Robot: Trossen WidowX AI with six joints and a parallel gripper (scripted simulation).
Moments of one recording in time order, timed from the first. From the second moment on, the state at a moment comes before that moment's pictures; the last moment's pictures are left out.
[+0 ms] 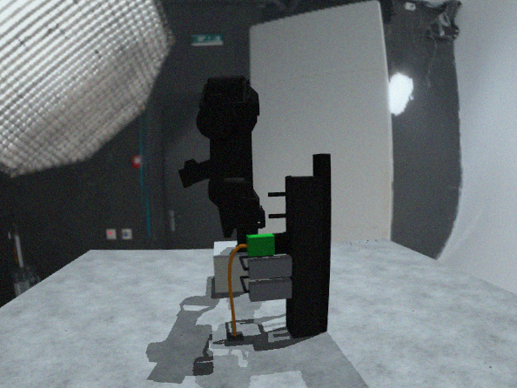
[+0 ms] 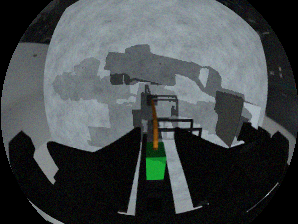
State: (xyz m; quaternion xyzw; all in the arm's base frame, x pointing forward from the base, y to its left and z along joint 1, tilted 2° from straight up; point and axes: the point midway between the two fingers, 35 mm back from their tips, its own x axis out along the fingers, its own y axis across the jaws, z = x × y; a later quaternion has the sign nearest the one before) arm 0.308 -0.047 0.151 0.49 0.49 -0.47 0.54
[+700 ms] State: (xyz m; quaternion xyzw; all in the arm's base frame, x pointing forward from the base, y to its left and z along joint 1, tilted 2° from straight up) arm 0.307 -0.025 0.147 0.49 0.51 -0.47 0.54
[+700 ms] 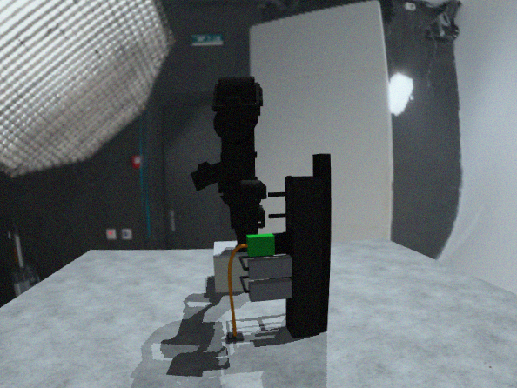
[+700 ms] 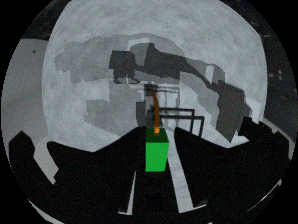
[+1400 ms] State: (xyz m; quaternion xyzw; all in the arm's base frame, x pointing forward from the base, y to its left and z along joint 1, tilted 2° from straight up) arm 0.305 -0.001 0.144 0.49 0.51 -0.46 0.54
